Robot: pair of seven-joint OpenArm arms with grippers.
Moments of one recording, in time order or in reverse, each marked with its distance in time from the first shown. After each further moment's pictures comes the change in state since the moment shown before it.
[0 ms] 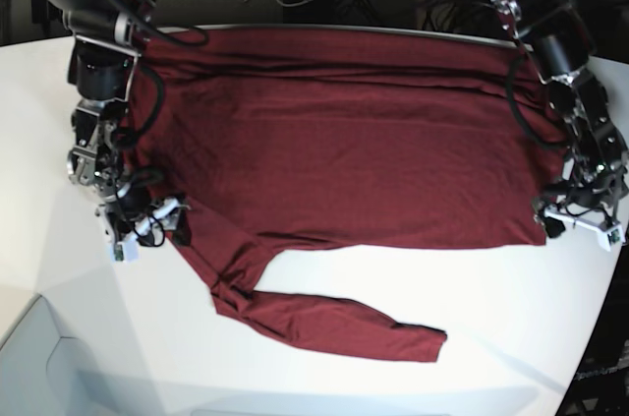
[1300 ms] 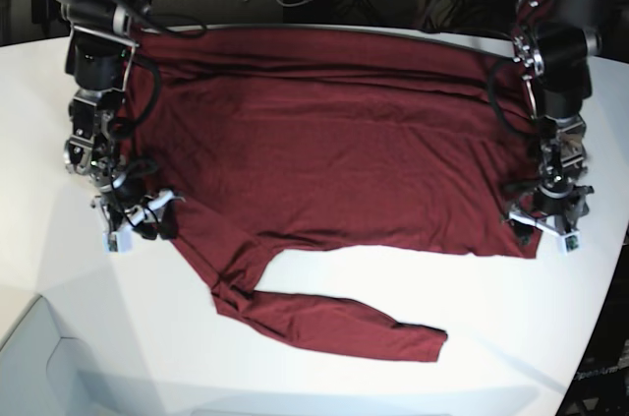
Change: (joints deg) left arm -10.7 -4.3 12.5 -38.7 3.5 -0.9 -33.8; right arm -2.1 0.6 0.0 0.7 0.8 0.0 1.6
